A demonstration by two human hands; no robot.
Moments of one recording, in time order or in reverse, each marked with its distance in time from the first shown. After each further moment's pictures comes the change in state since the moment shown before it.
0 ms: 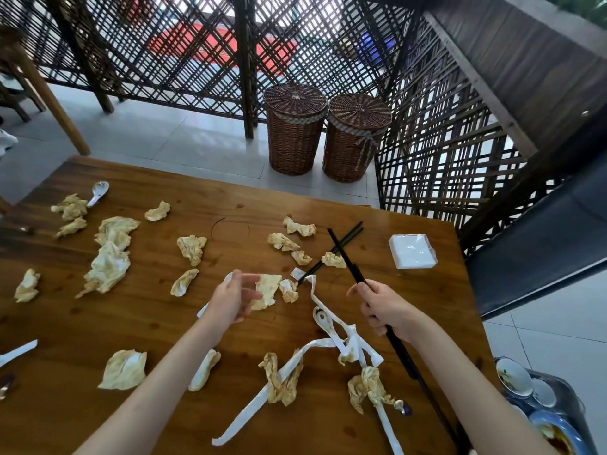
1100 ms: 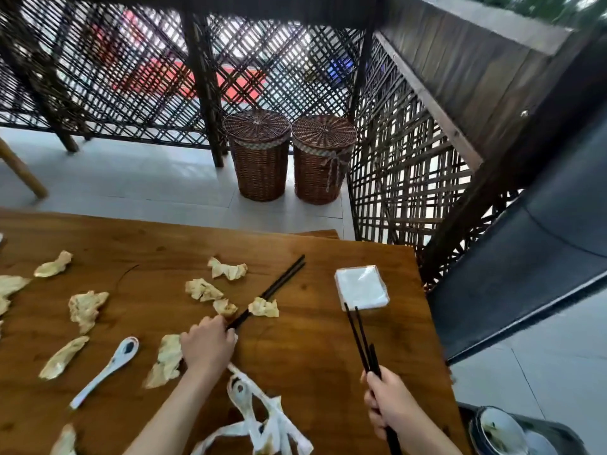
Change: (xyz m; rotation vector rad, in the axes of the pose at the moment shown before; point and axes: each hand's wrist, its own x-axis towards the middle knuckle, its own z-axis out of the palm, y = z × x) left_hand 0.126 -0.029 0.152 1.164 0.417 0.195; right_hand 0.043 0.104 -0.115 0.263 0.124 0.232
